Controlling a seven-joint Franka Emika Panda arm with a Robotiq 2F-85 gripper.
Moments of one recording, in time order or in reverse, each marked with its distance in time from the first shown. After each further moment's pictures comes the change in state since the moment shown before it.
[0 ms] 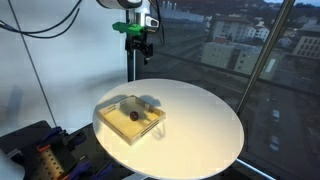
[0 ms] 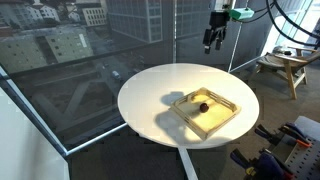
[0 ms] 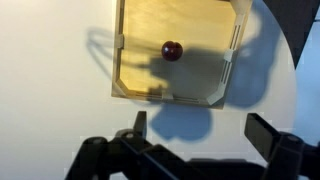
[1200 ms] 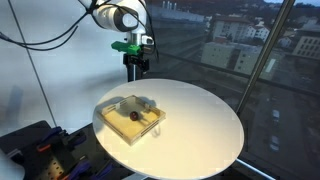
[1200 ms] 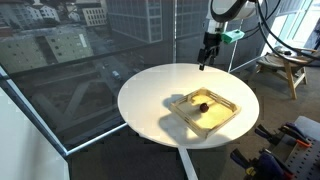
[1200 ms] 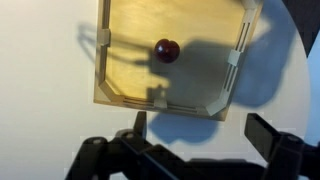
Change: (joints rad) arm 0.018 0.084 0.022 -0.101 -0.001 0.201 0.003
